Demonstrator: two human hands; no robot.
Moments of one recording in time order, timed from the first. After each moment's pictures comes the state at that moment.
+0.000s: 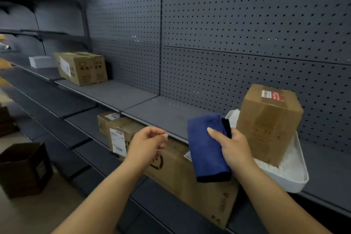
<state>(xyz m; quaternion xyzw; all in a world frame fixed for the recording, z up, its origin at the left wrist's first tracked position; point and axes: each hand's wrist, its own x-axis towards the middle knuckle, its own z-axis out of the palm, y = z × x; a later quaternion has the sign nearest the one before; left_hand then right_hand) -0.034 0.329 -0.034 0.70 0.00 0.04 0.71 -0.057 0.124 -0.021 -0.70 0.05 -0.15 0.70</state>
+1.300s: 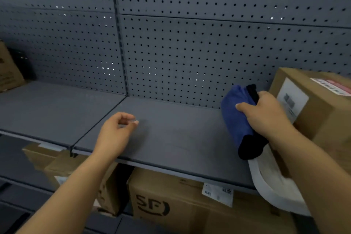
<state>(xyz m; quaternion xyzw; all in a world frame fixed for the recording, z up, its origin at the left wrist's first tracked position) 0.263 0.384 -0.073 0.83 -0.09 0.05 0.55 0.128 0.110 0.010 -0.86 0.29 -0.25 0.33</state>
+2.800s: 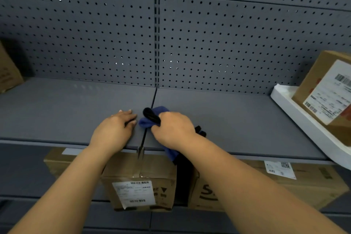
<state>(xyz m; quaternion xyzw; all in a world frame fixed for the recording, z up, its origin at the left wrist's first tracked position) 0.395 0.536 -0.101 0.91 -0.29 0.02 0.30 0.298 0.405 -0.059 -0.98 0.15 -0.04 0.15</state>
